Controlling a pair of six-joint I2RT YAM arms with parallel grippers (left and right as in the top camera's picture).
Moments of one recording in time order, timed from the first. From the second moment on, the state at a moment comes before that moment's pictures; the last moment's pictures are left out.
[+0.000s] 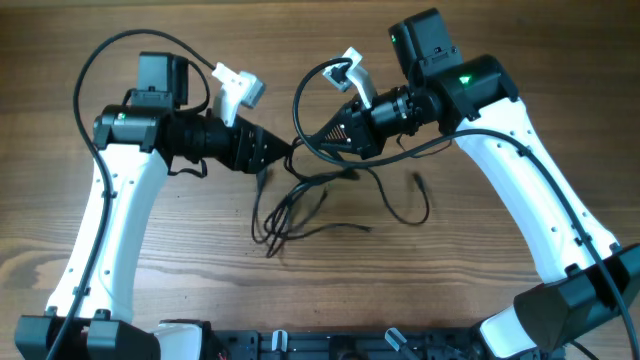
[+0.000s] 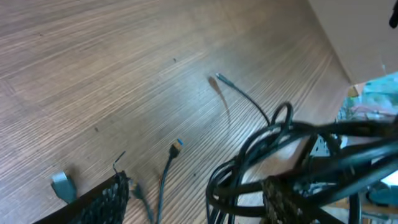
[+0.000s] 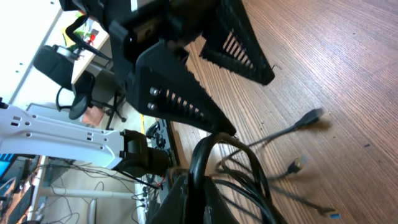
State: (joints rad) left arm -0.08 1.48 1.34 -1.04 0.79 0.32; right arm 0.43 1.70 1.69 -1.08 -0.99 -0.20
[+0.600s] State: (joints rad) left arm -0.11 1.62 1.34 -0.80 0.91 0.29; right arm 0.42 1.70 1.69 -1.03 -1.00 0.00
